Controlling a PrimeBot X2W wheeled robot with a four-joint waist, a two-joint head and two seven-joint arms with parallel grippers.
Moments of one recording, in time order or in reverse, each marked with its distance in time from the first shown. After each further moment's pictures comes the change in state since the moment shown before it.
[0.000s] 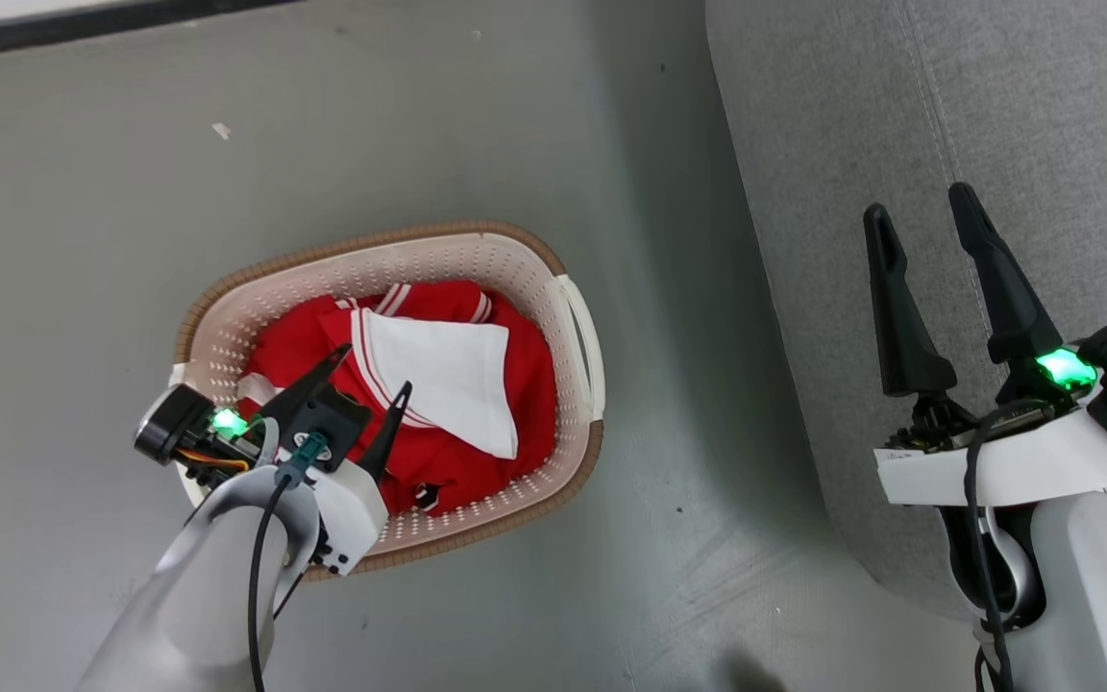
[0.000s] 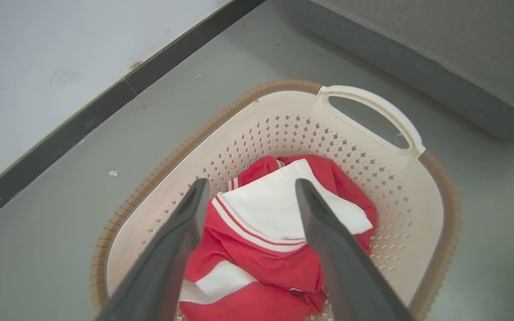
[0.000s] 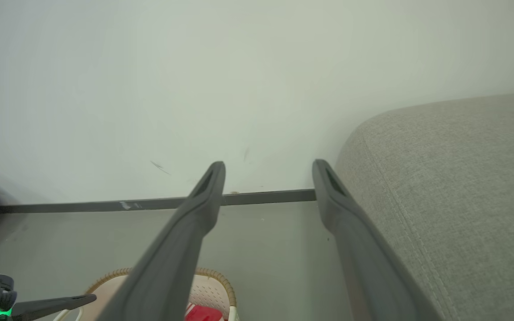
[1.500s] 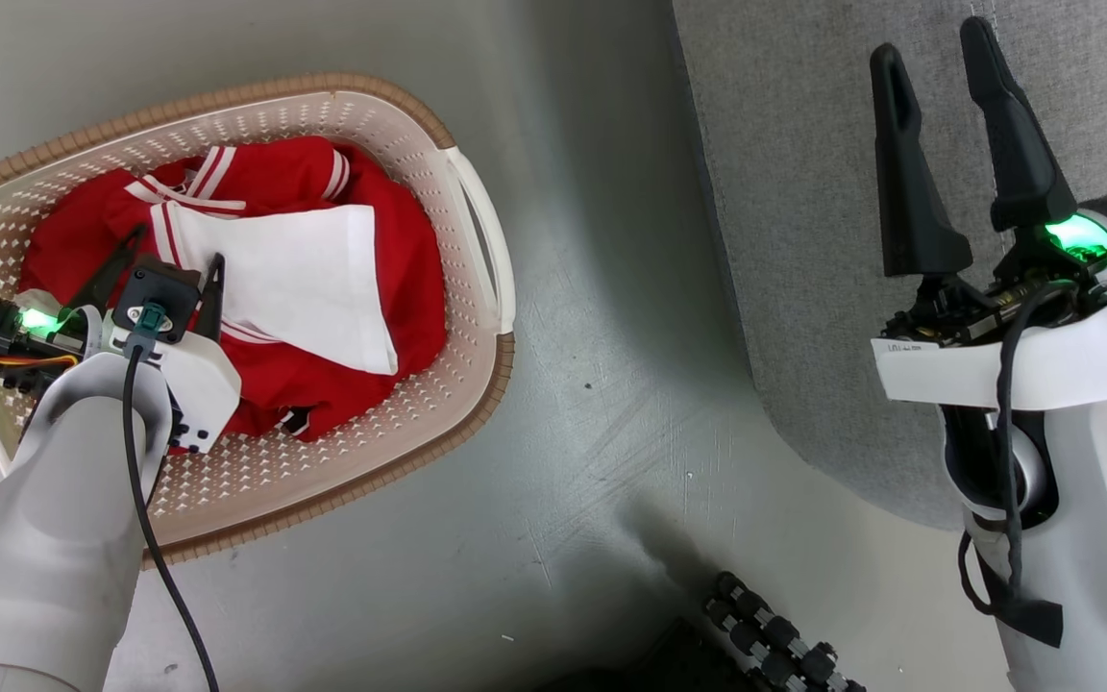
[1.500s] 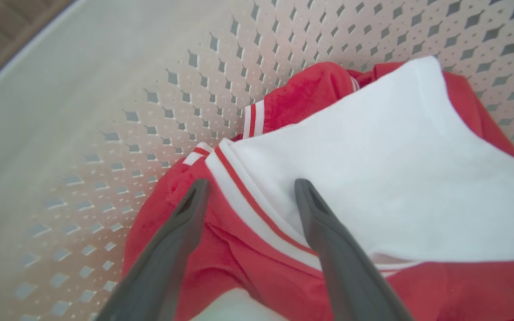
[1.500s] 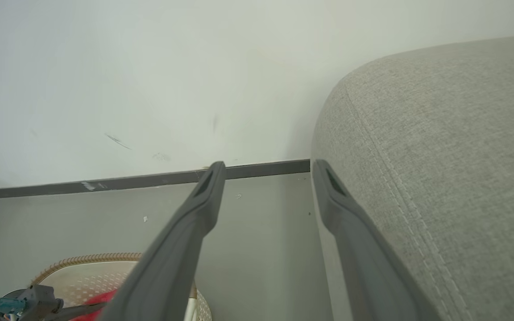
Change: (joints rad) left arm -0.252 0.105 0.092 0.242 0.020 0.128 -0.002; right arm -0.209 0.000 0.050 -0.014 0.105 0.000 0.000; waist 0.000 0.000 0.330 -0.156
